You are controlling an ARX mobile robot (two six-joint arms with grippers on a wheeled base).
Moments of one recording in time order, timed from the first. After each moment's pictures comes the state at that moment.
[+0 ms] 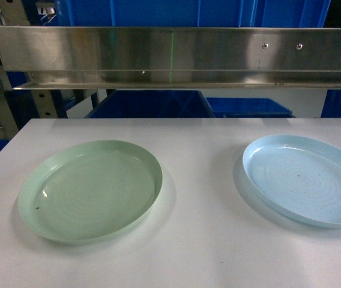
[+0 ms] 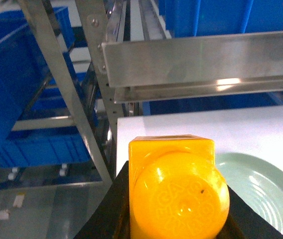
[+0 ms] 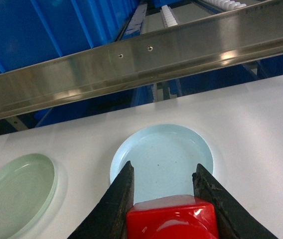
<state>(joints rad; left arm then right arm) -0.04 0.98 0.70 -0.03 -0.06 0.04 0.15 0.65 0.51 -0.10 0.04 0.30</state>
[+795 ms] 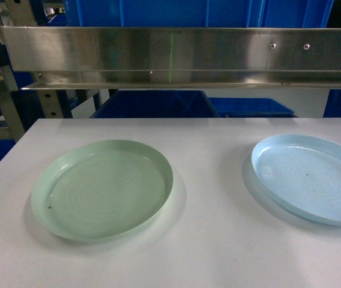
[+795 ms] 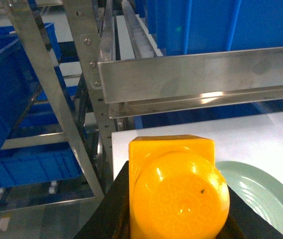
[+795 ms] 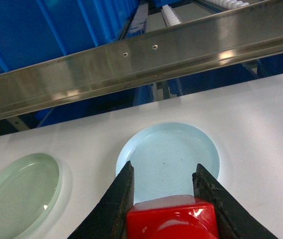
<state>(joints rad) 0.02 0.99 0.71 0.02 0.07 0.06 0.15 0.65 0.51 -0.10 0.05 0.30</state>
